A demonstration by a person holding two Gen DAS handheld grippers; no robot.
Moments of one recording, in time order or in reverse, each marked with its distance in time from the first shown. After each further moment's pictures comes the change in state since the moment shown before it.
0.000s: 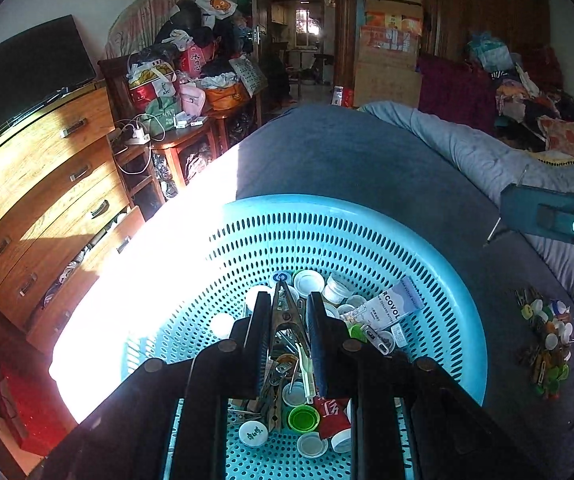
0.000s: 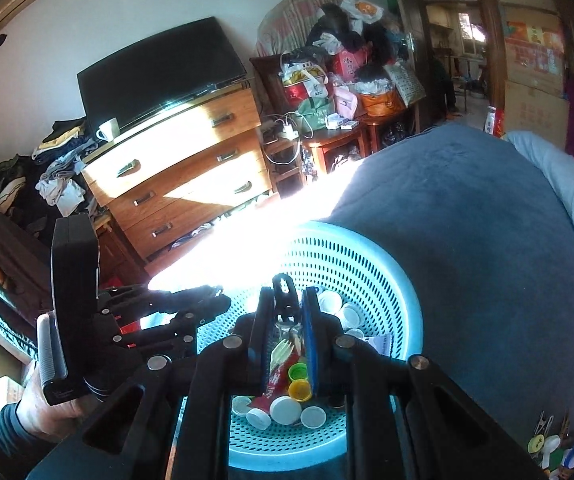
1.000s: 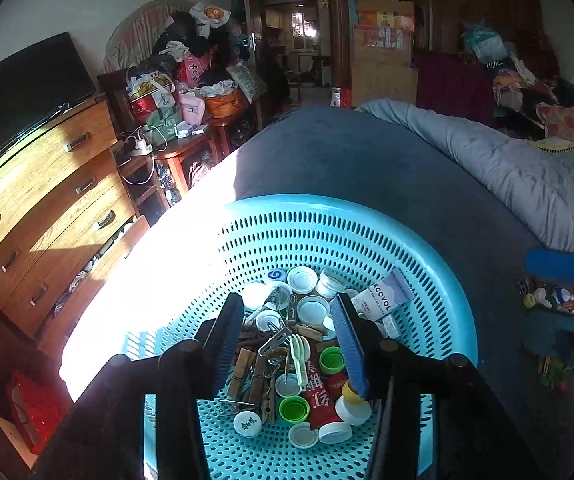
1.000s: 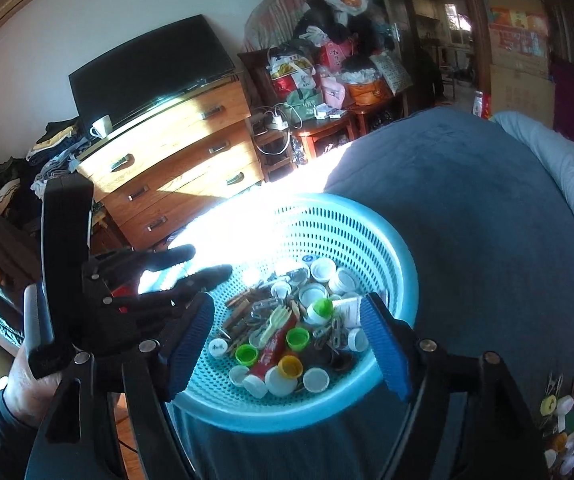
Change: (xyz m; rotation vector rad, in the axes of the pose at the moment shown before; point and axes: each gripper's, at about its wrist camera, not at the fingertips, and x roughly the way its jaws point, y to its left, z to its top) left arm -0.025 -0.035 -0.012 0.054 -0.020 0.019; right arm -0.029 -0.012 -0.069 0.076 0.016 -0.048
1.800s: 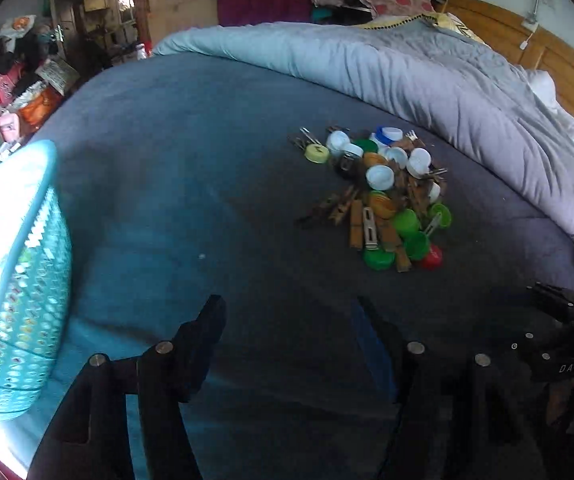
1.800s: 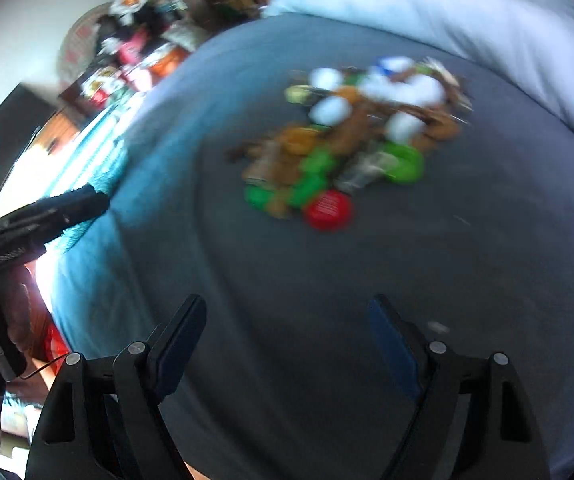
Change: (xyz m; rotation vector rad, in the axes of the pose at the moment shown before) left arm 0.020 -0.273 -0.126 0.383 0.224 -0.486; right arm -0.143 -0.186 -0.327 0.576 0.063 -0.338
